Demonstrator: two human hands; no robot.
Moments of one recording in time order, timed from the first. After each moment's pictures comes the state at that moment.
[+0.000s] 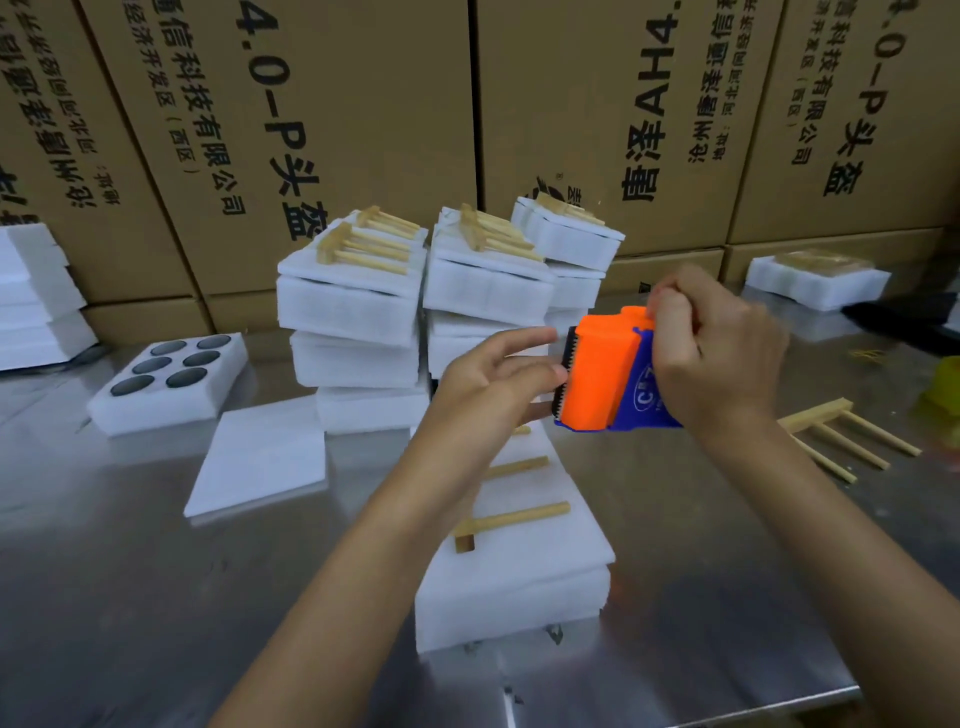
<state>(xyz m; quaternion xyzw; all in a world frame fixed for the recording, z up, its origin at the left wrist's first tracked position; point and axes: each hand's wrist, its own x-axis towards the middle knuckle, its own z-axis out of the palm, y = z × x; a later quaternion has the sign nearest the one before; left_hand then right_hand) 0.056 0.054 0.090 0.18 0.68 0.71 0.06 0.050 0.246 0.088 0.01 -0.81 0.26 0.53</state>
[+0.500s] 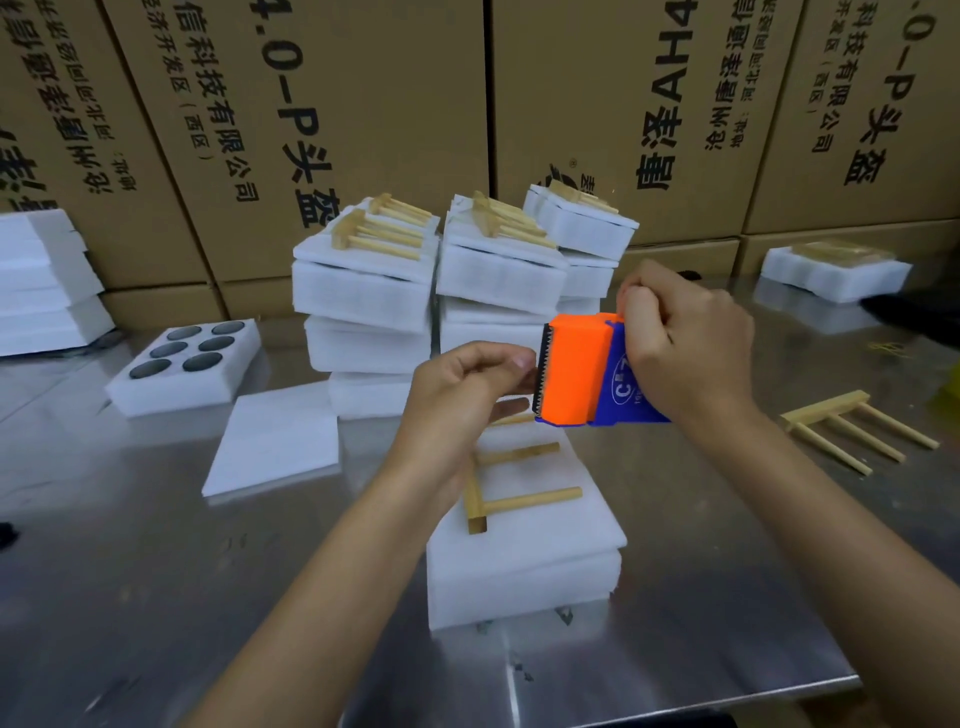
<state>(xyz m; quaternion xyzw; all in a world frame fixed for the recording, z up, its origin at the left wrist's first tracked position) 0.041 0.035 0.069 0.11 0.67 0.73 0.02 0.043 0.228 0.086 0.04 -0.84 0.26 0.47</state>
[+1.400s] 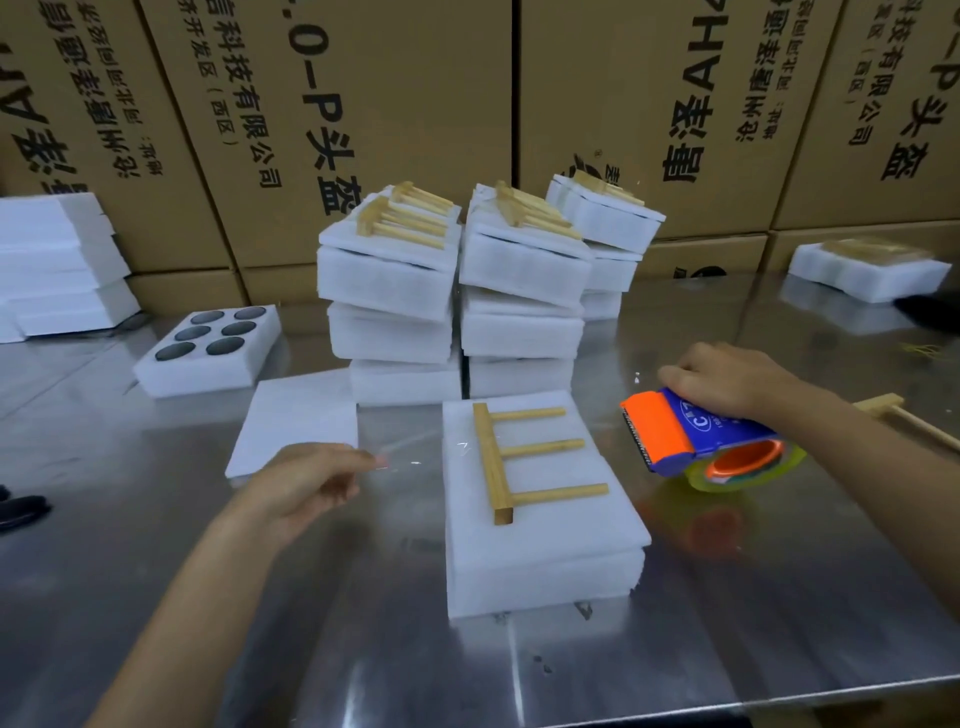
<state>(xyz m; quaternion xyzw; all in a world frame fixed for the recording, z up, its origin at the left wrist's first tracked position) 0.010 -0.108 0.000 -0.11 0.72 0.68 0.10 -0.026 0.316 0.041 0.00 -1.00 0.05 0.06</state>
